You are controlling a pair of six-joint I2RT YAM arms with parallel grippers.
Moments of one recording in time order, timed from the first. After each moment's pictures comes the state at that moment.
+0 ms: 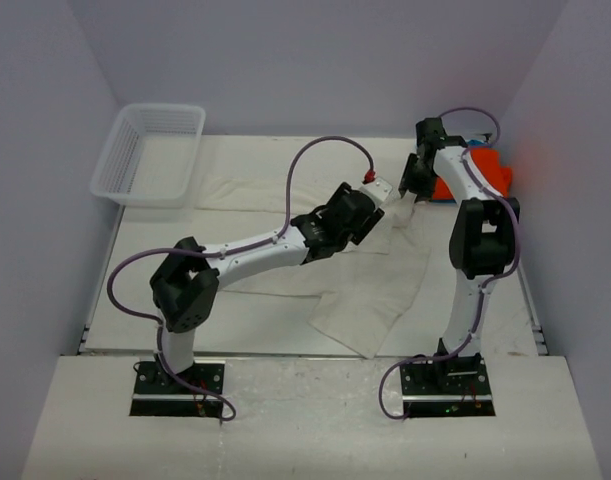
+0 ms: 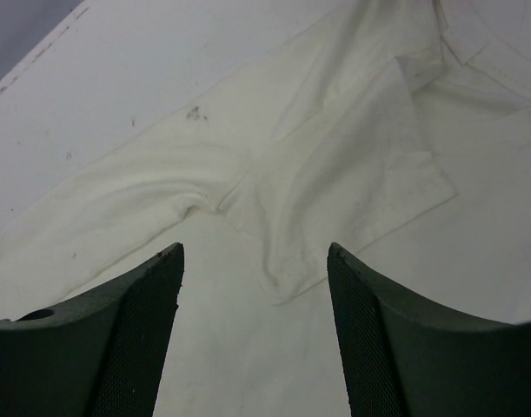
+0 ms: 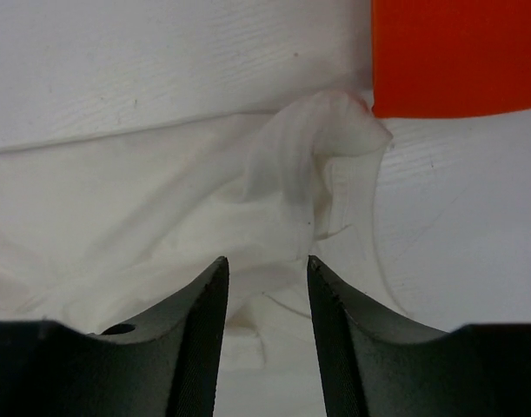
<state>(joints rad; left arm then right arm) -1.00 1.91 1.52 -0.21 -0.51 0.00 0.07 2.08 1.80 -0.88 0.07 0.40</state>
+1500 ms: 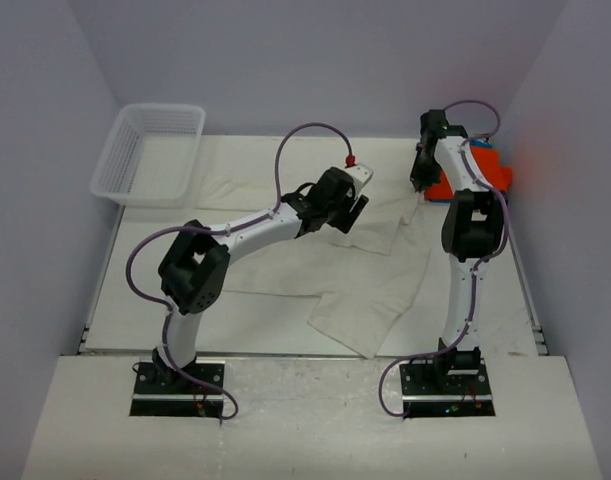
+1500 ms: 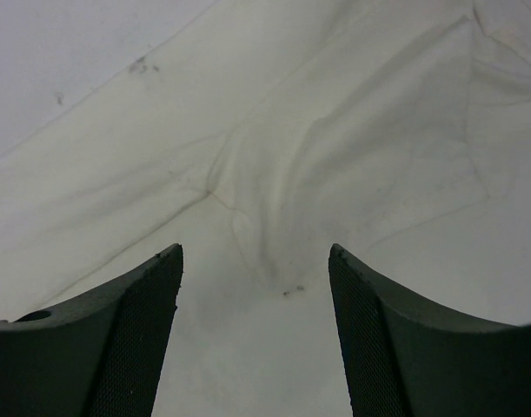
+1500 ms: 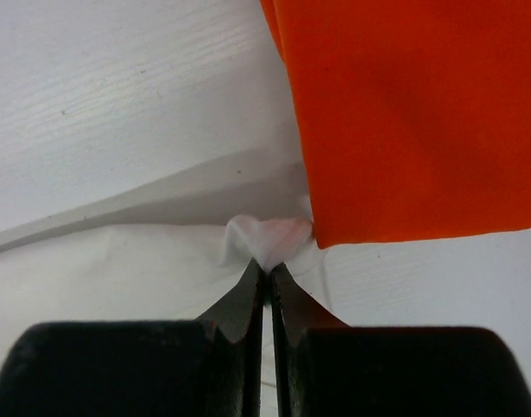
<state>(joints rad) -0.81 2.01 1.60 -0.28 -0.21 -0.05 0.01 2.37 2.17 -1.02 0.14 0.35</state>
